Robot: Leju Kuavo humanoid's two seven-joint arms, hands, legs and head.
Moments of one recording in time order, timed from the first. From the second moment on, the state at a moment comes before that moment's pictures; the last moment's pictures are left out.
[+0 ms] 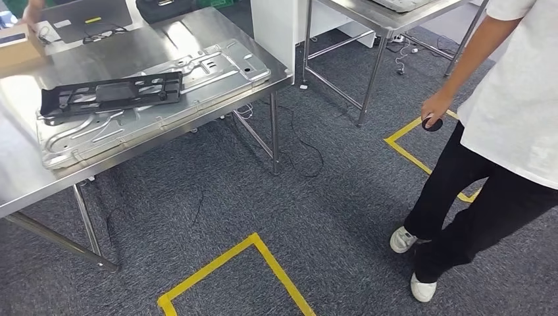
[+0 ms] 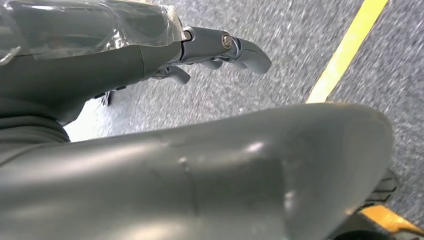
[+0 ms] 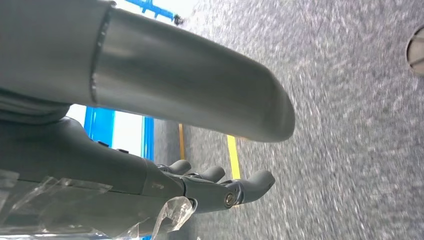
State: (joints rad) left arm -0.15 0.03 -0.96 -0.28 0.57 0.38 0.03; right arm -0.10 -0.01 0.49 -0.24 -0.32 -0.16 0.30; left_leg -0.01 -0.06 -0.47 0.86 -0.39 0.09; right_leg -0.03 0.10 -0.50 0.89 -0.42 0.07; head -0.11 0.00
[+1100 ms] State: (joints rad) left arm -0.12 0.05 -0.99 -0.28 0.62 0.38 0.03; right arm -0.10 0.00 0.49 -0.23 -0.38 -0.16 0.30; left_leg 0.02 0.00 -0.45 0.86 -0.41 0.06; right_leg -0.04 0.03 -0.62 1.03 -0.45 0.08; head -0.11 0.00
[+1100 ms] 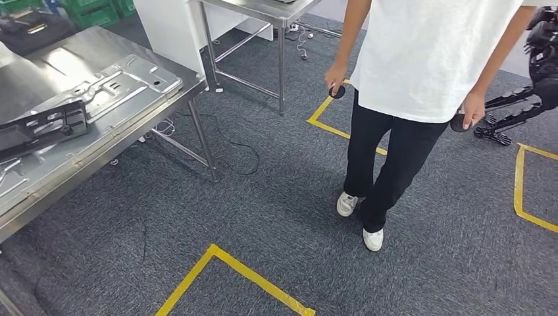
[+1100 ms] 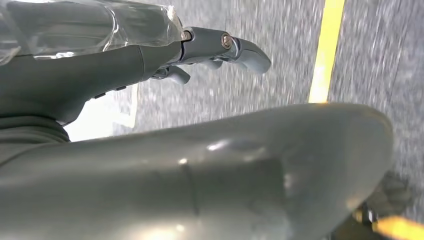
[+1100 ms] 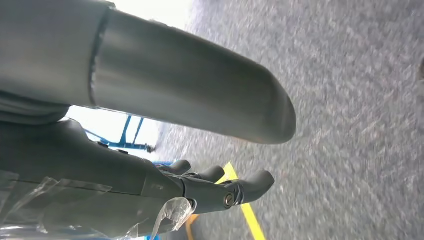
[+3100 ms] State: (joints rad) left arm -0.14 0.06 -1.02 -0.28 0.61 0.36 0.03; right arm -0.10 0.00 0.50 -0.22 -0.41 -0.17 0.32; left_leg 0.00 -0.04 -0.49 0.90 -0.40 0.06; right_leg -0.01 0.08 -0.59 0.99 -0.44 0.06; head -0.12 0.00
